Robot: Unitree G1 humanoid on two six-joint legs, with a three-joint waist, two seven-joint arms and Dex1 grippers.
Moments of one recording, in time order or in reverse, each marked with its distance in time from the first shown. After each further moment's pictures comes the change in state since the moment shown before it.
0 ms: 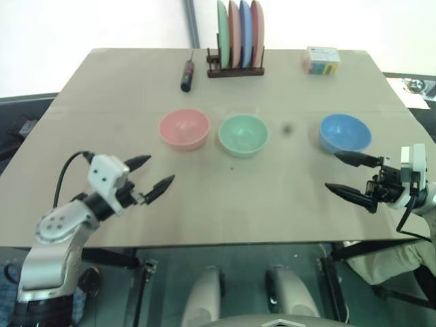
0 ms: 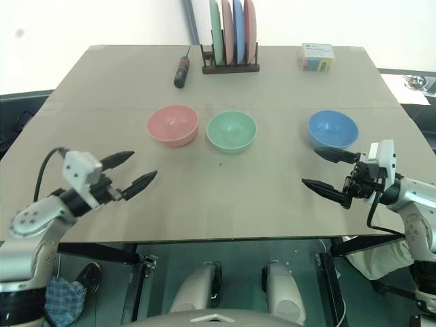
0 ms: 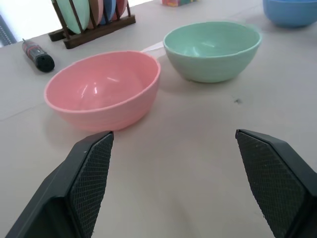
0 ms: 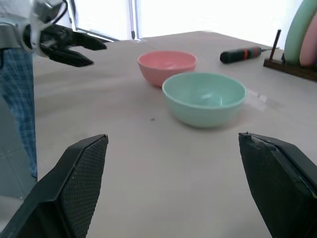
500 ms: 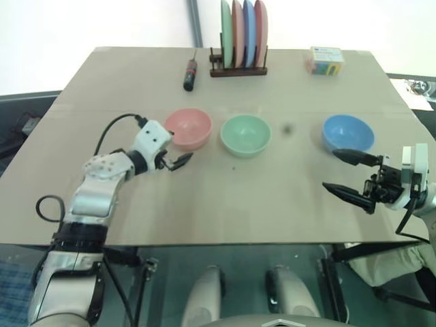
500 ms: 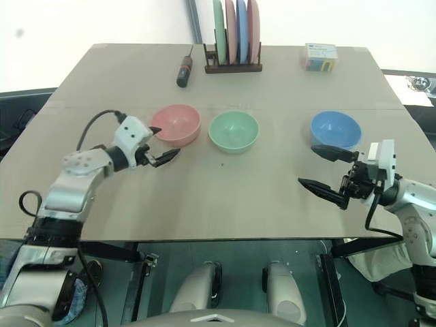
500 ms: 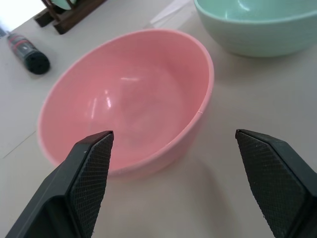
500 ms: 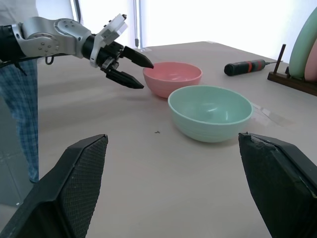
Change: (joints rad) left arm -0.494 -0.004 -0.326 0.451 0.246 -0.042 -0.040; right arm 0.041 0.011 -0.015 -0.064 0.012 -0.003 -0.035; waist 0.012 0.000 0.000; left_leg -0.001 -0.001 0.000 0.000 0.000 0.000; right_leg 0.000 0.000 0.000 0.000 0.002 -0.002
